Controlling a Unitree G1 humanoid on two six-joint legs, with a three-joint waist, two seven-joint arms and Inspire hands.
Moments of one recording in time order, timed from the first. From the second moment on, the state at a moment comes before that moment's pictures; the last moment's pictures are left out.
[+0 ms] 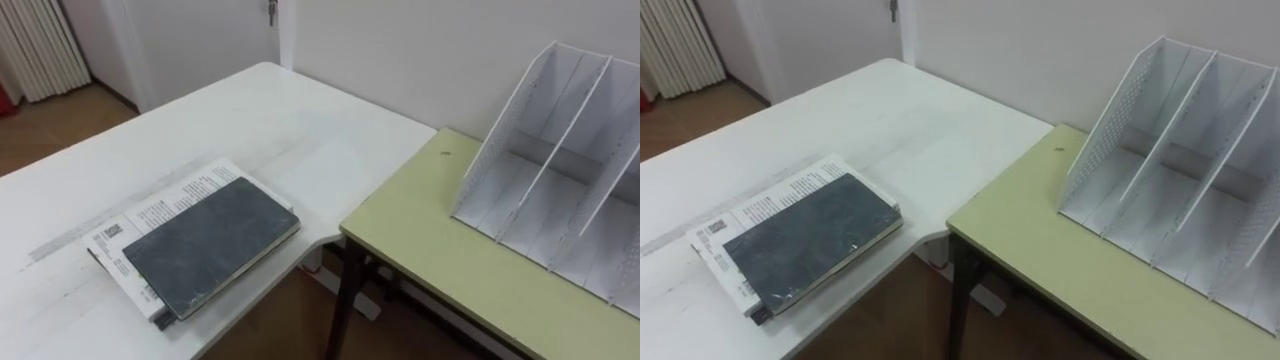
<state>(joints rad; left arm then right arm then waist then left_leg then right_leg) 0.13 0.20 -0.10 1.00 0.68 0.12 -0.12 0.06 -0.21 0.09 1.25 0.14 -0.04 0.12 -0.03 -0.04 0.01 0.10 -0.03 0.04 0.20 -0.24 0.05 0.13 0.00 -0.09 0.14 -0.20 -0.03</state>
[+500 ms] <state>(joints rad) 0.06 0.17 -0.32 0.74 0.77 0.02 -0.07 0.02 -0.21 0.14 1.25 0.10 -0.07 0.12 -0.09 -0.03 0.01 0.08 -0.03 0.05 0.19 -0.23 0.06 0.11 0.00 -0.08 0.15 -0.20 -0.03</state>
